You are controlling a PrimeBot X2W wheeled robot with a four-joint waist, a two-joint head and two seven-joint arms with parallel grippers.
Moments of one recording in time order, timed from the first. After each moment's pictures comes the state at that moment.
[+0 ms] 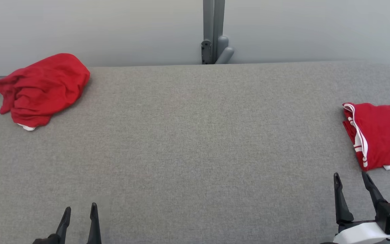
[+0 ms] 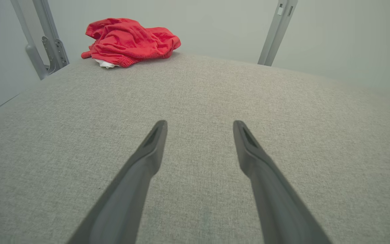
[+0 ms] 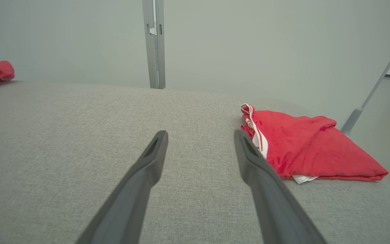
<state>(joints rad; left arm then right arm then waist) 0.14 0.06 0.04 0.23 -0.24 -0.13 -0.26 0.12 -0.05 -0.16 0.09 -0.02 0.13 -0.26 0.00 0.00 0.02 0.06</state>
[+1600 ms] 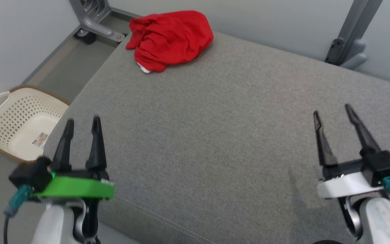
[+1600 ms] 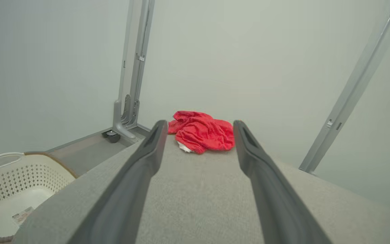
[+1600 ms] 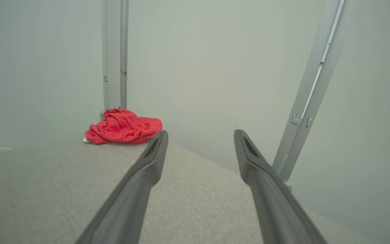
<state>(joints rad) -0.18 0.09 -0.07 0.16 -0.45 -0.13 -0.26 -0.10 -0.07 -0.04 -0.02 -0.10 0.13 -0.26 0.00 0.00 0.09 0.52</state>
